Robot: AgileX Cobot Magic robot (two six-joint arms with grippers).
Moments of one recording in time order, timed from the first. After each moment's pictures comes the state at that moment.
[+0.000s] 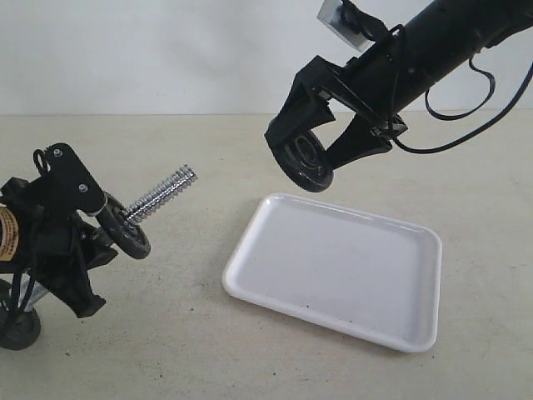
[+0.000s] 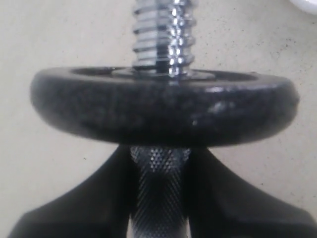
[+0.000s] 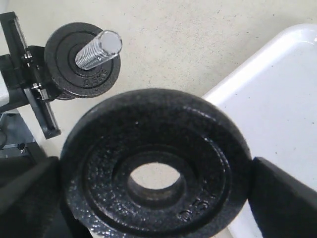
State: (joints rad) left arm -0.28 1.52 -0.54 0.85 -0.08 -0.21; right arm 0.24 1.88 -1.50 0.86 1.21 -0.55
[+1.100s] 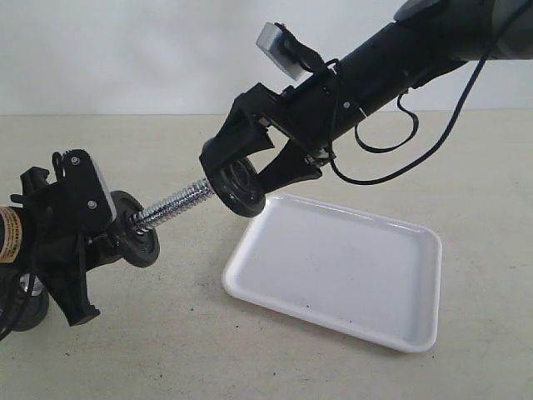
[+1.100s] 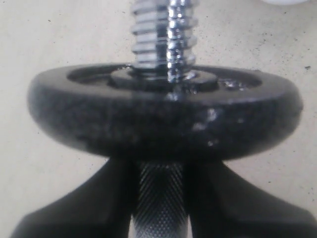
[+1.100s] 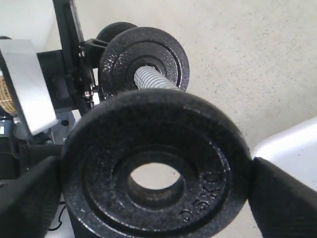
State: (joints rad) left arm -0.28 1.52 -0.54 0.92 -0.13 -0.09; right arm 0.36 1.98 -1.50 1.06 1.21 -0.71
